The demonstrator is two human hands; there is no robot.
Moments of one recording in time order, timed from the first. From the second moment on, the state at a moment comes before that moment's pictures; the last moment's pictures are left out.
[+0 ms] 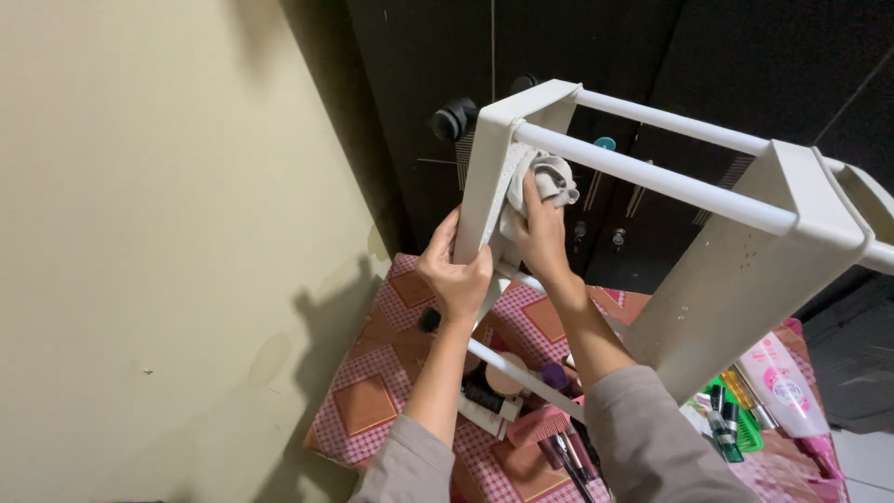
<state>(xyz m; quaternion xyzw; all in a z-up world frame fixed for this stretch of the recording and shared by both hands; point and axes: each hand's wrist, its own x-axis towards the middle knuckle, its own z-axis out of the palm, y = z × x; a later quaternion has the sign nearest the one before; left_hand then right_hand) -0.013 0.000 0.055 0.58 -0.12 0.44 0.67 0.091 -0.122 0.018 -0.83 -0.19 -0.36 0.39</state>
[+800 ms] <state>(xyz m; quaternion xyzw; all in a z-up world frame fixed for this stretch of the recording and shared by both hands) 0.010 0.023 0.059 0.65 -0.08 0.44 0.61 0.006 -0.075 -0.010 -0.82 -0.41 0.18 0.36</state>
